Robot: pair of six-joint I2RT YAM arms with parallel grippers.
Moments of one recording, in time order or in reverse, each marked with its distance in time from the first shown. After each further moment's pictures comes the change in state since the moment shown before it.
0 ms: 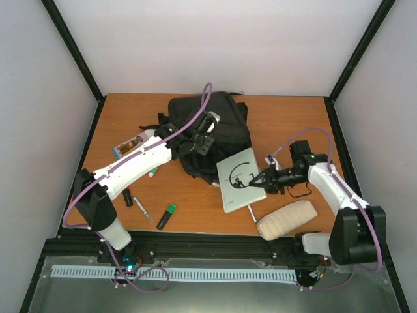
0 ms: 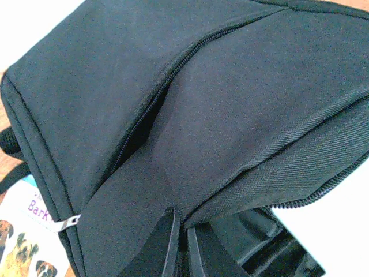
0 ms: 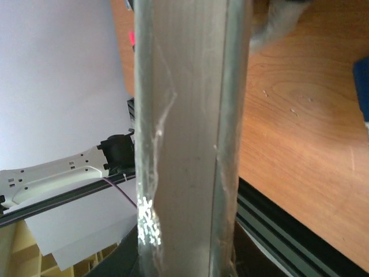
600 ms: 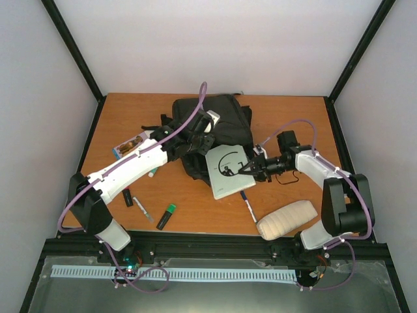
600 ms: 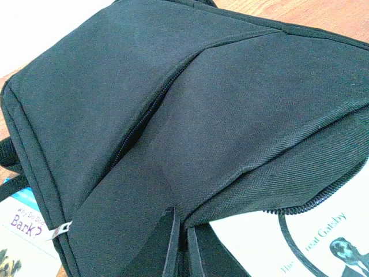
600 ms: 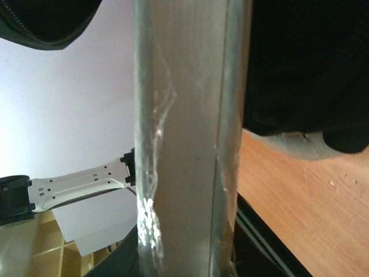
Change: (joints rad) left arm 0.000 -0.061 -0.035 0.058 0.050 0.000; right arm 0.100 0.275 0.089 0.306 -0.117 0.118
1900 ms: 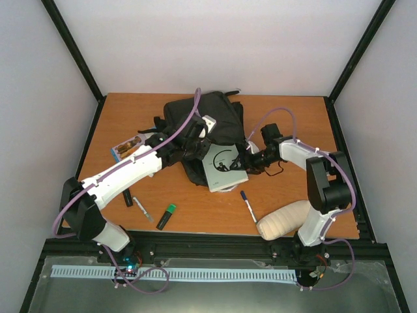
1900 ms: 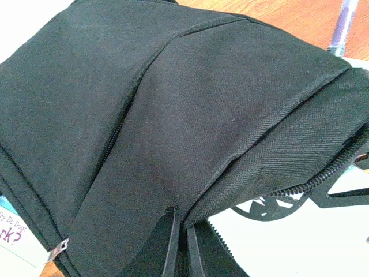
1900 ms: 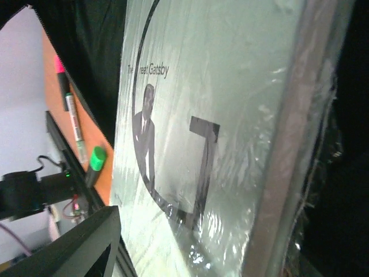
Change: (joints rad) left arm 0.011 -0.074 -0.135 0.093 0.070 0.000; right arm 0.097 0.268 0.174 0.102 0.306 -0.196
